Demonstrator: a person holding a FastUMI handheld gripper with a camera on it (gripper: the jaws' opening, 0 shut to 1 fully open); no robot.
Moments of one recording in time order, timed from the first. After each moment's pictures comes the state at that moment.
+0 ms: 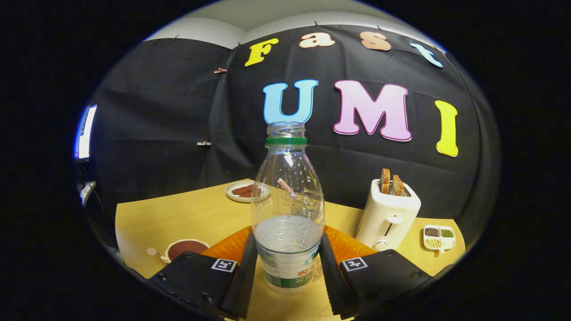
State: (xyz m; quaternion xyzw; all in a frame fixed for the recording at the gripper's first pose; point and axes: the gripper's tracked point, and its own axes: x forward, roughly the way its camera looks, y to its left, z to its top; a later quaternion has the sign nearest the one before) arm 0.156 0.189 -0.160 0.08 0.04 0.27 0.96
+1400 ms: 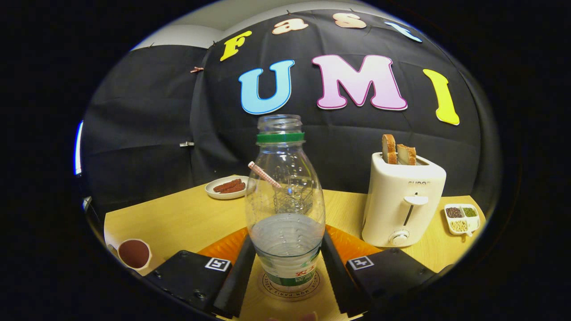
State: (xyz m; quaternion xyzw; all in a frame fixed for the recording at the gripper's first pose) arm 0.229 0.204 -0.225 0.13 0.09 0.26 0.95
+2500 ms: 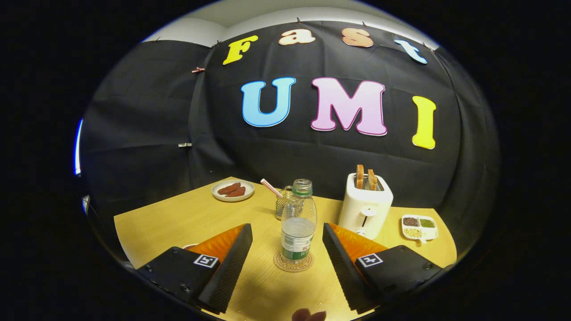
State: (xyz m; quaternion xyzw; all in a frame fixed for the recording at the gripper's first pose) arm 0.119 0.147 -0.123 0.09 0.09 0.20 0.97
